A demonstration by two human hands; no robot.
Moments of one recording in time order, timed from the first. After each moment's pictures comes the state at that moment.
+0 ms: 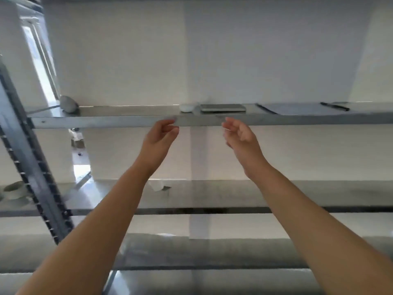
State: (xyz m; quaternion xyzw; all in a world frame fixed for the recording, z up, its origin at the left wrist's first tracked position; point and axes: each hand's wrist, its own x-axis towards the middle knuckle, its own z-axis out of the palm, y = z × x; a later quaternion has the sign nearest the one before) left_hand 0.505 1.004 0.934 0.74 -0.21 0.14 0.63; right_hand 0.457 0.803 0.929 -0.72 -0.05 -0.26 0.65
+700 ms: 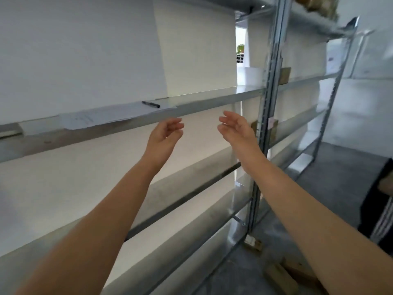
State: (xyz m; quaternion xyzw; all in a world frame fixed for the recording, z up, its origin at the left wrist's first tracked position) left_hand 0.445 0.545 0.918 0.59 -0.46 -0.10 0.65; right_hand 0.287 0.439 0.914 -0.68 0.18 -0.49 0.52
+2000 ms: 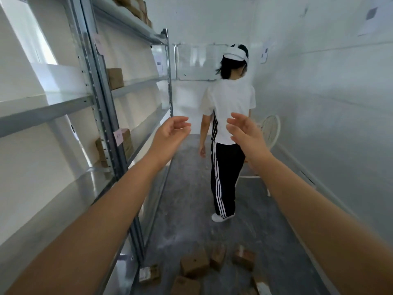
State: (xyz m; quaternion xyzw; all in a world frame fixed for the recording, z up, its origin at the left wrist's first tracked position) left_hand 0.201 0.183 0.908 0.35 -0.68 -0.38 0.53; right_hand 0.005 0.227 0.911 -0.53 0.48 -0.63 0.29
